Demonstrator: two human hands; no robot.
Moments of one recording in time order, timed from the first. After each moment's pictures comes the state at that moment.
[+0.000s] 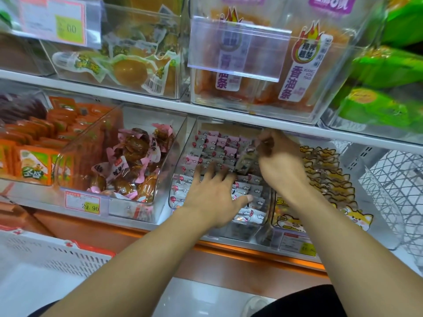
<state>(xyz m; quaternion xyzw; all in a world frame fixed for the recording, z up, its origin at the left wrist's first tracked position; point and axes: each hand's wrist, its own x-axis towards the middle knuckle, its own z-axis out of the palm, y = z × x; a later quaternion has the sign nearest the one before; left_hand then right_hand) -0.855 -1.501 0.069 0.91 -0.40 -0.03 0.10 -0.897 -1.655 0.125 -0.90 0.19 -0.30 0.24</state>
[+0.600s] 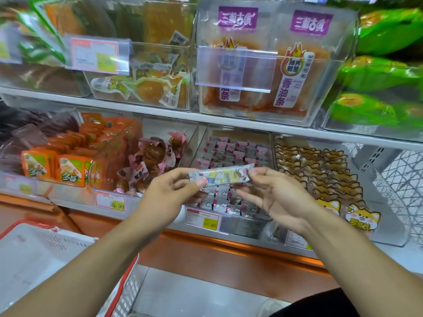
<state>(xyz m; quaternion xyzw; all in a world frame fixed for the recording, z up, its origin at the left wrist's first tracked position) -0.877 -1.393 0.114 0.67 -0.17 -0.19 0.69 -0.956 -1.611 0.128 -0.48 0.22 -0.04 0.85</state>
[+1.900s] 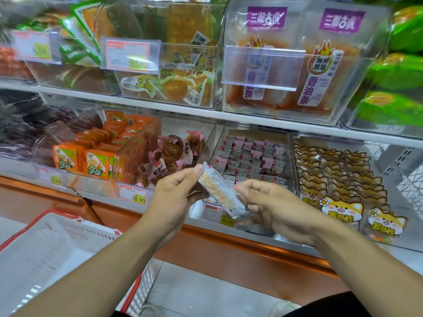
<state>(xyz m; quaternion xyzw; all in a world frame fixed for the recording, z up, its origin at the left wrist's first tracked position) -0.884 -1.379 0.109 0.58 -0.14 -0.16 0.78 -0.958 -1.582 0.117 -0.66 0.05 0.14 0.74</state>
